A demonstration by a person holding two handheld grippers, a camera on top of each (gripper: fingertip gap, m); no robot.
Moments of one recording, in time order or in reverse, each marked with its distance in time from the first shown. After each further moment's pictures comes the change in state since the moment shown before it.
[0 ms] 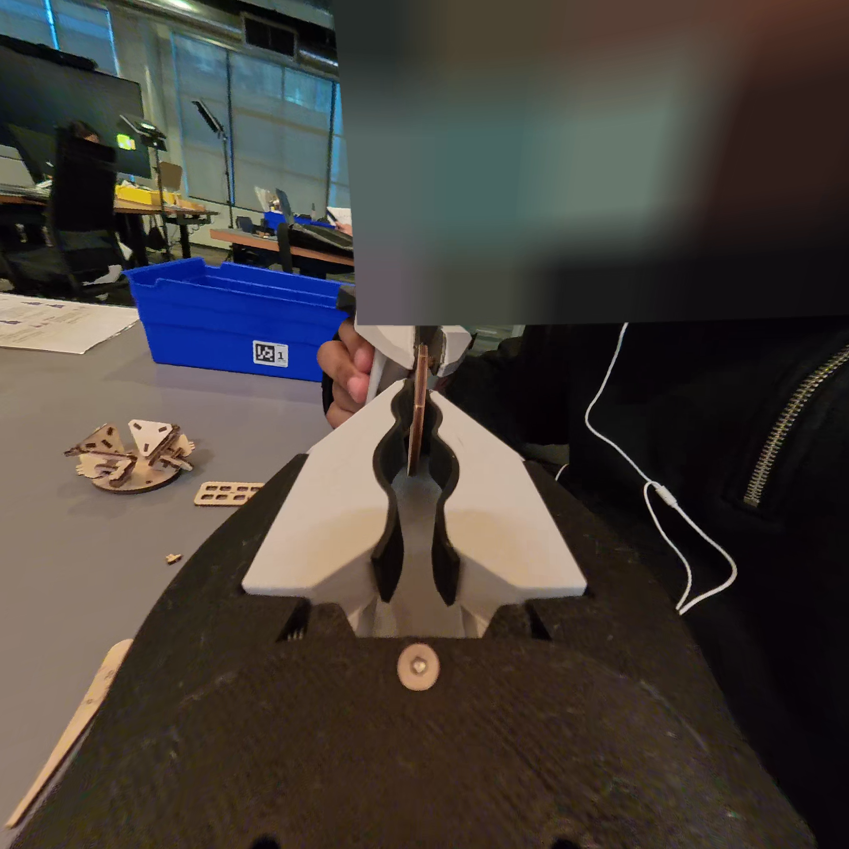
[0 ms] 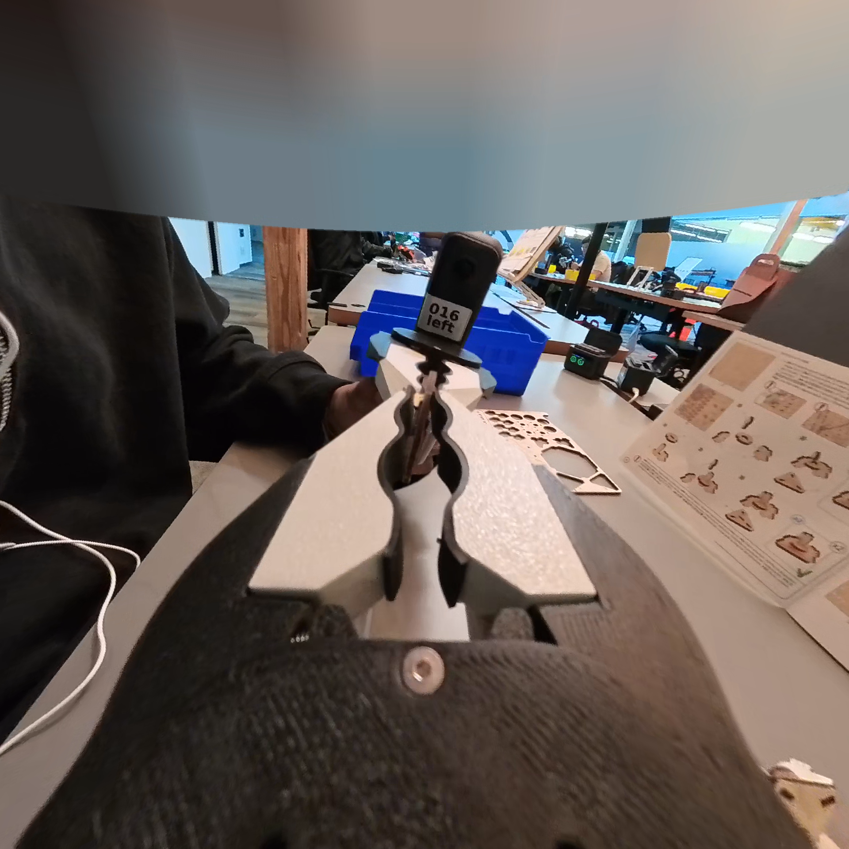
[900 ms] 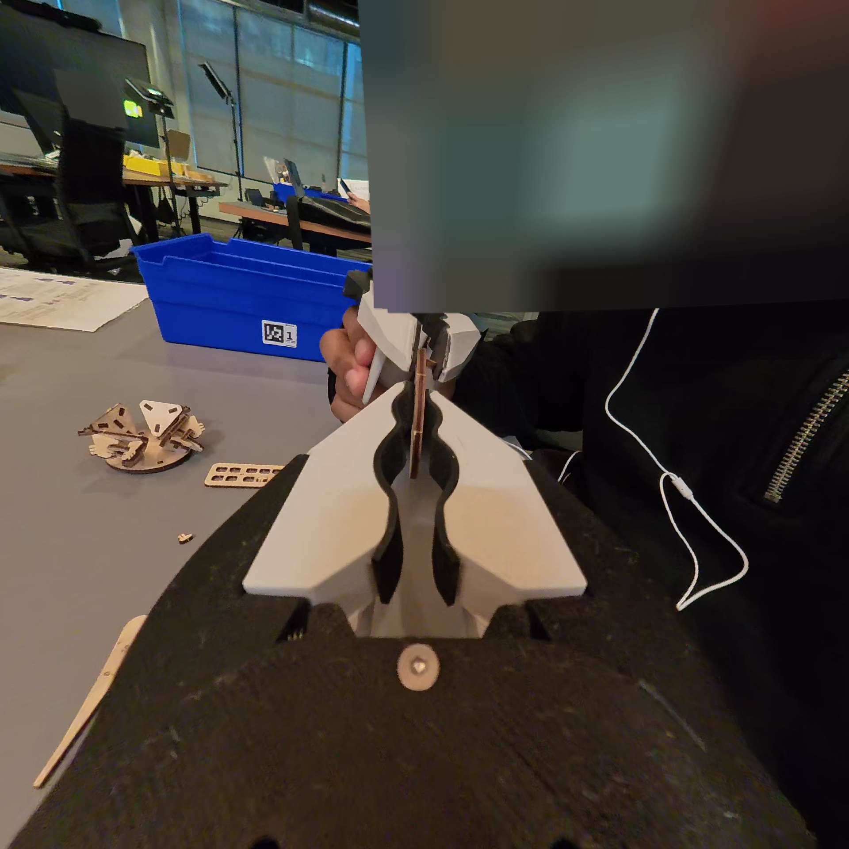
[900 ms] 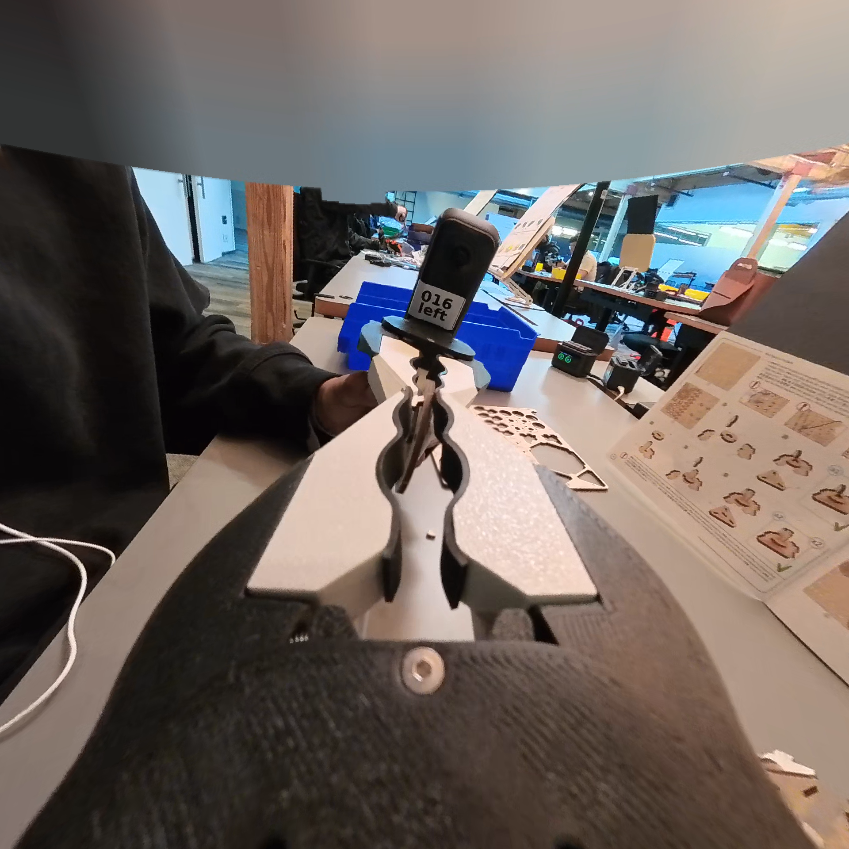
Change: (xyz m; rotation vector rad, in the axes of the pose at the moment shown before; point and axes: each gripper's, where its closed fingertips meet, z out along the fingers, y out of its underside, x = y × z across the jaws) left arm -0.004 0.006 0.000 -0.056 -0.031 -0.001; right arm 0.002 0.006 0.003 -0.011 0.027 -0.032
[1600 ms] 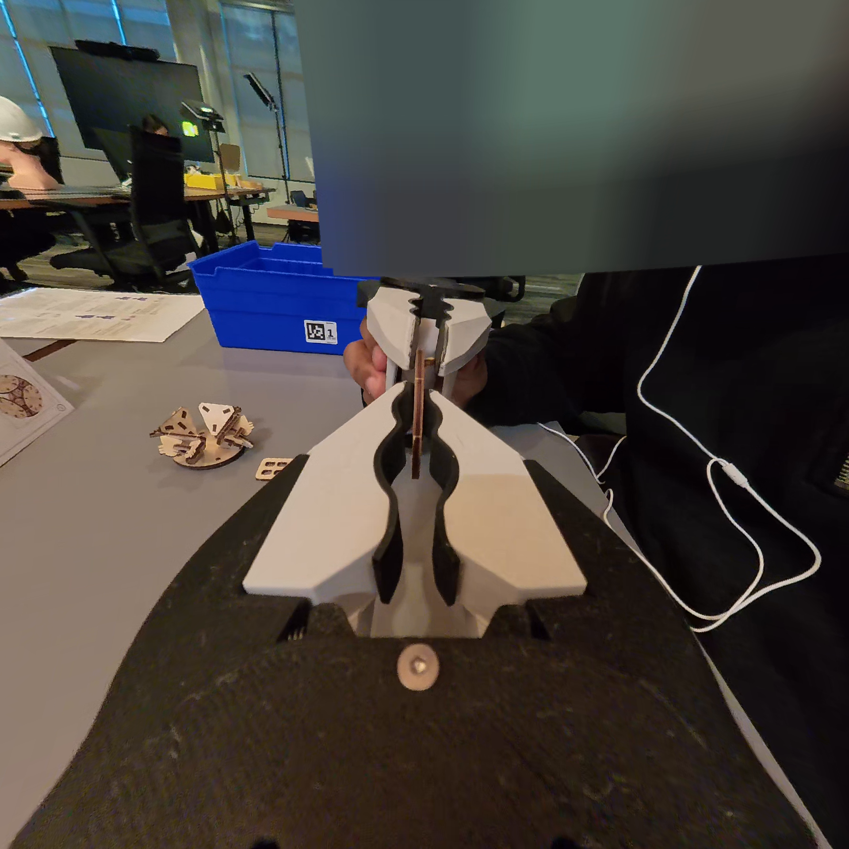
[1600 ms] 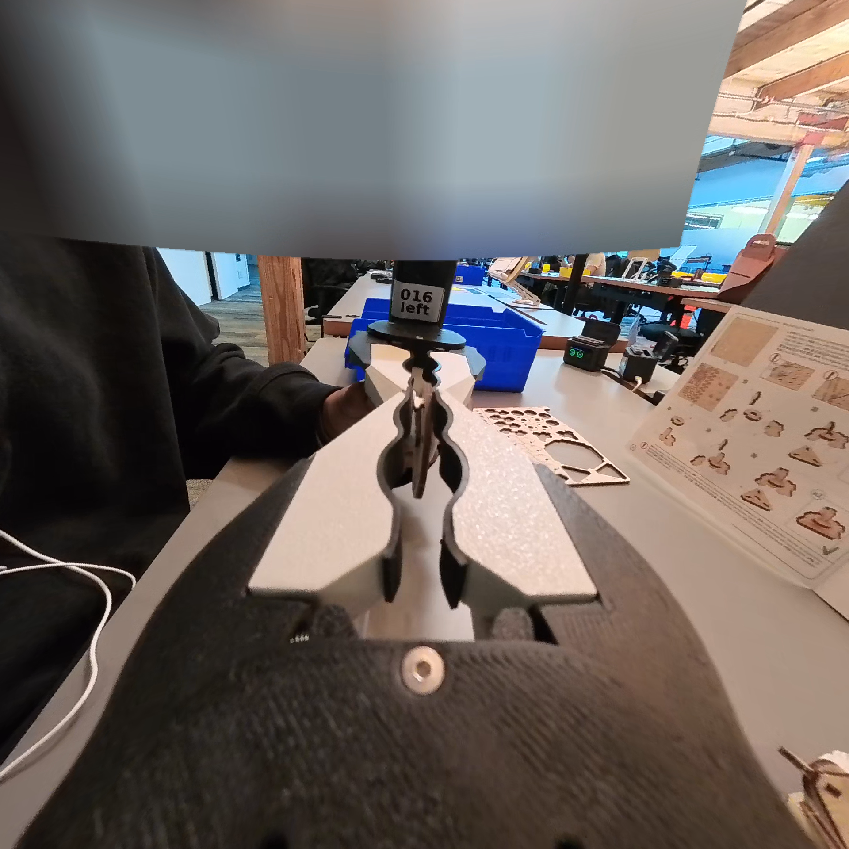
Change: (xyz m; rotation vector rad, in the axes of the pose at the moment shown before) left arm -0.008 0.002 -0.002 -0.037 -0.097 0.110; right arm 0.005 0.002 0.000 0.033 -0.003 0.103
